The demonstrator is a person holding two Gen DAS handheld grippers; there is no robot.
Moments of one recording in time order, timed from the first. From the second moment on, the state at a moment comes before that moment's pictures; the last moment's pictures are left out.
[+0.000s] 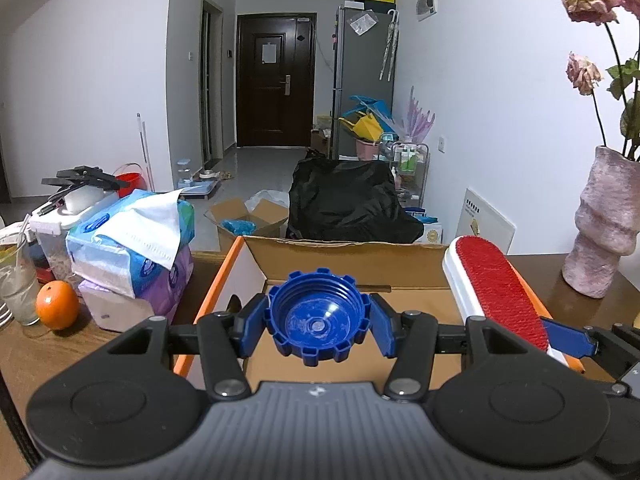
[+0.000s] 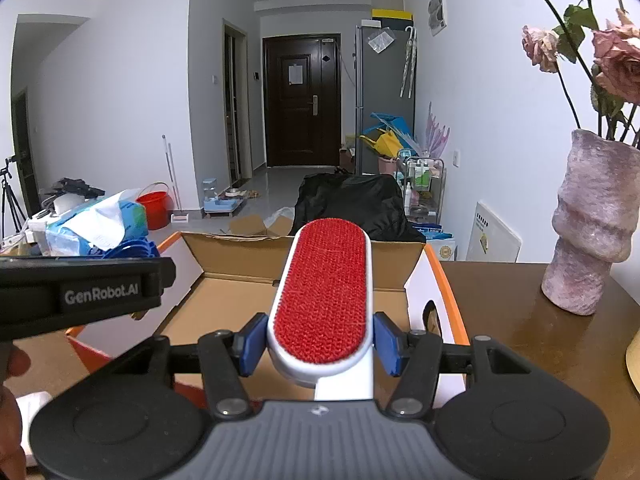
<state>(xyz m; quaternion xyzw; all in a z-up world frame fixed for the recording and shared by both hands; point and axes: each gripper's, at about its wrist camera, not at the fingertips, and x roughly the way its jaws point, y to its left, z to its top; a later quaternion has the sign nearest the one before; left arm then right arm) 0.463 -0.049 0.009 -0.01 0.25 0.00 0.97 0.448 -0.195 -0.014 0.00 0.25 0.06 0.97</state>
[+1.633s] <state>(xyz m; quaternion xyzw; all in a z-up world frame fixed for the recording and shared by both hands) 0.521 -0.036 -0.012 0.00 0.29 0.06 0.96 0.505 -0.201 0.000 0.01 0.28 0.02 0.96</state>
